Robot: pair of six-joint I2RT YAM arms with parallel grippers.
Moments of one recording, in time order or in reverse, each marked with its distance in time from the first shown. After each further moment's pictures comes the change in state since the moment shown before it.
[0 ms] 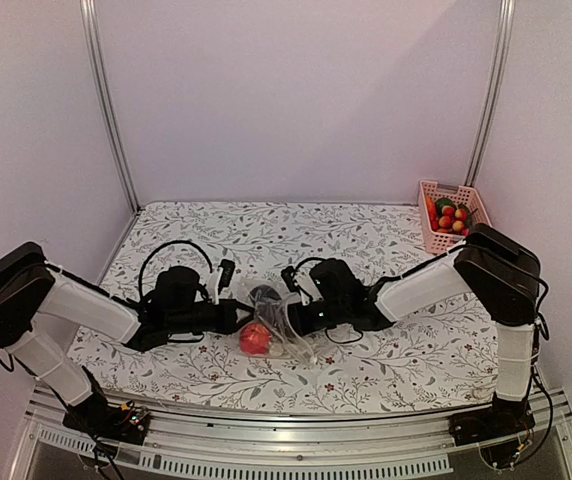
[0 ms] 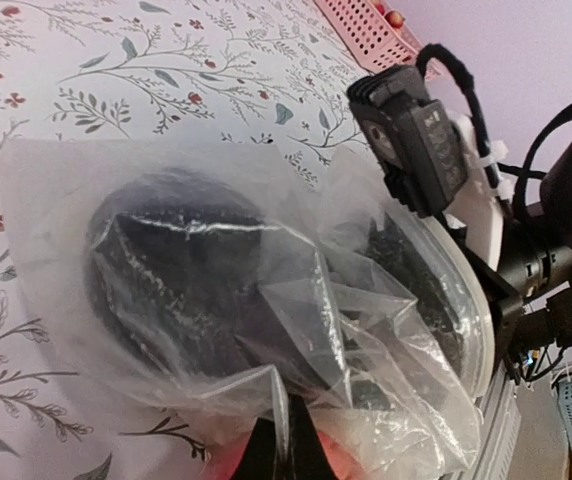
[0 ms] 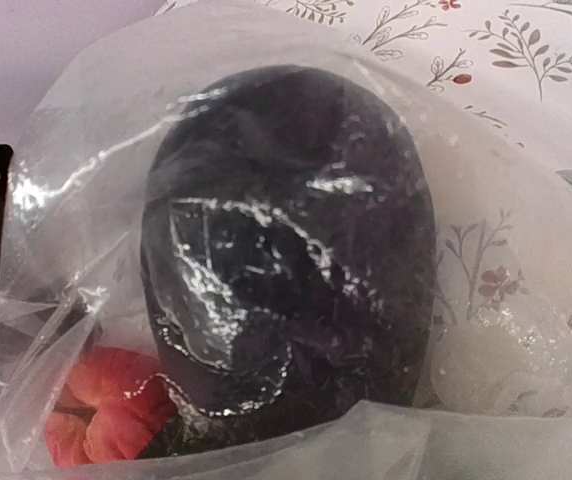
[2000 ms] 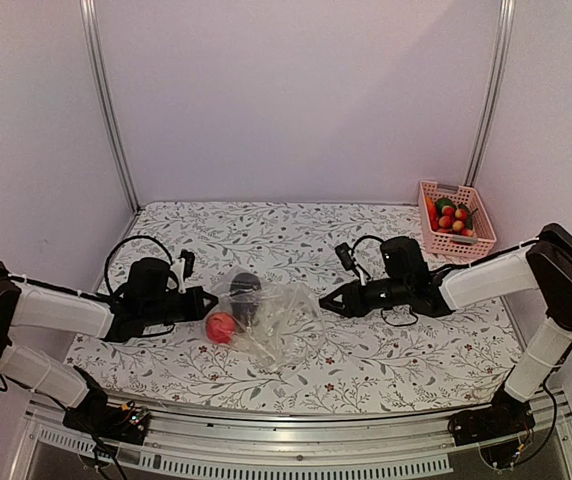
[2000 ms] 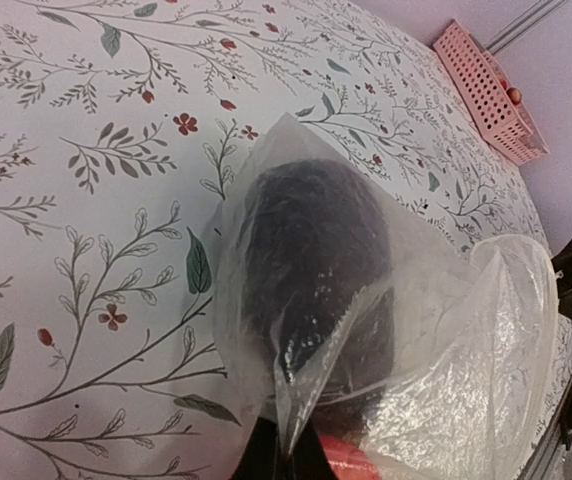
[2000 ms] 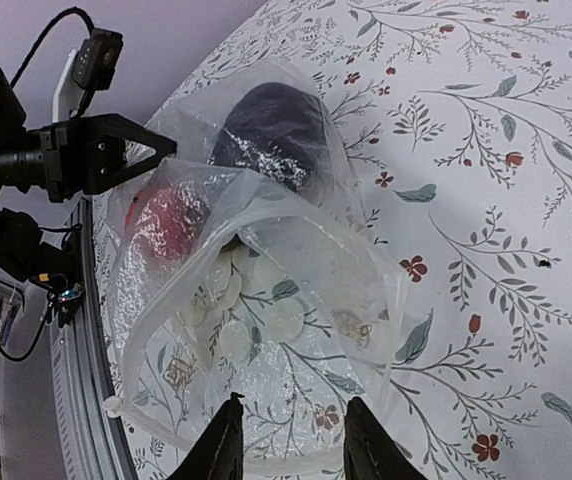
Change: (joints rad) left arm 0.205 -0.203 -0.051 -0.267 -0.130 0.044; right arm -0.261 -0.374 -0.317 0.033 -0.246 -0.184
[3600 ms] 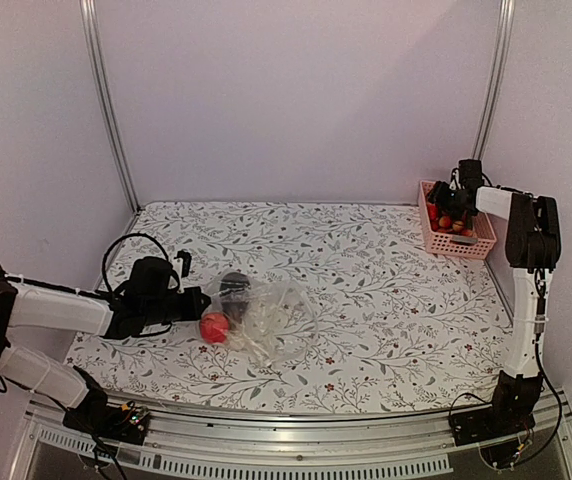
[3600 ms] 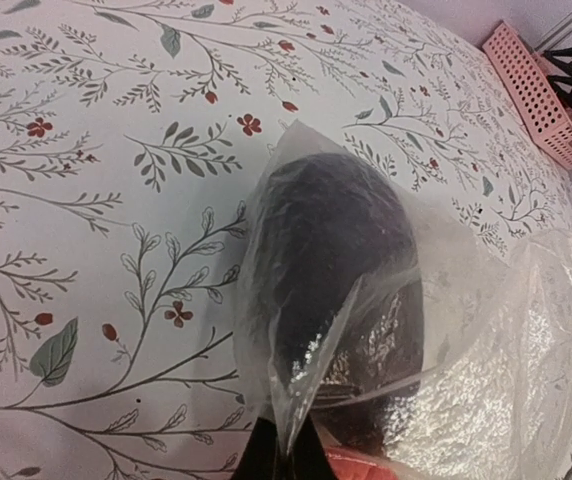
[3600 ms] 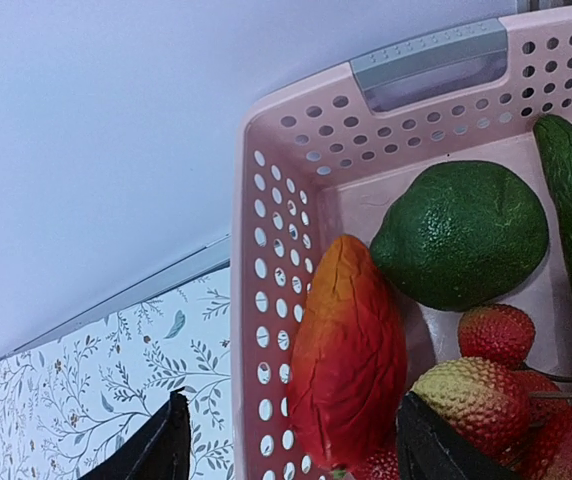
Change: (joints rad) left arm -0.003 -0.014 0.023 -0.108 -0.124 0.037; right arm -0.764 0.644 1.105 -0.546 0.341 0.116
